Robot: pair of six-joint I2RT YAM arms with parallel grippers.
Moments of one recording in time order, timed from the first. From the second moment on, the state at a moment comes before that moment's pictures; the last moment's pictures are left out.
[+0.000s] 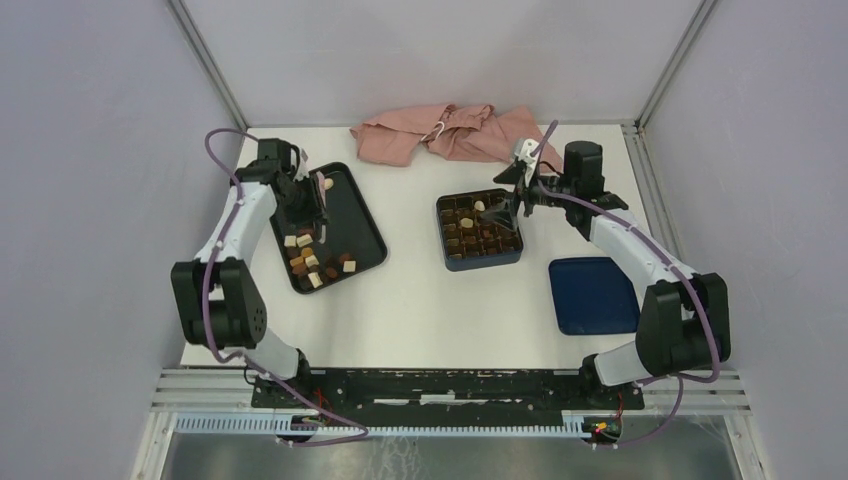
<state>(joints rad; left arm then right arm) 0.02 1.52 1.24 -0.83 0.20 -0.26 0.19 1.46 1.09 -0.02 -0.93 -0.44</state>
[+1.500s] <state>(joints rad) -0.49 1.08 0.75 -0.17 0.47 -0.26 0.26 1.44 1.10 -0.27 -1.13 -0.75</state>
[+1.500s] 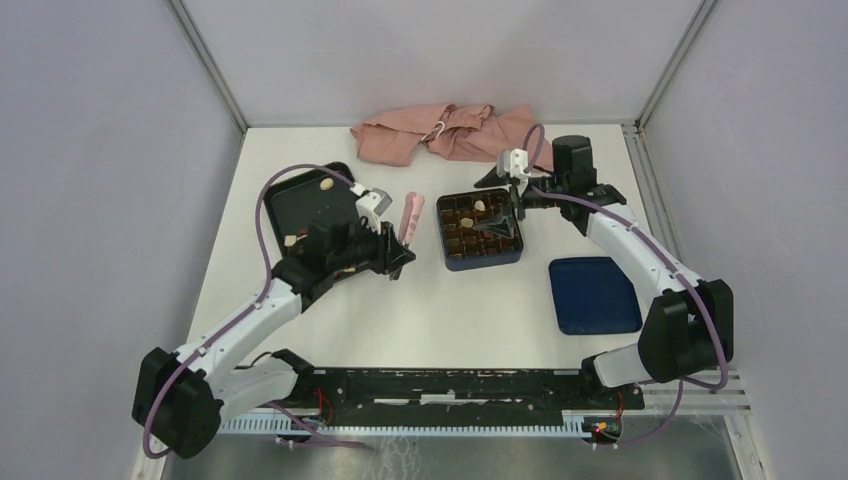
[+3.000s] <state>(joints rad) -0.91 1.19 0.60 0.33 -0.12 -0.35 0.53 1.44 0.93 0.27 -0.64 0.54</state>
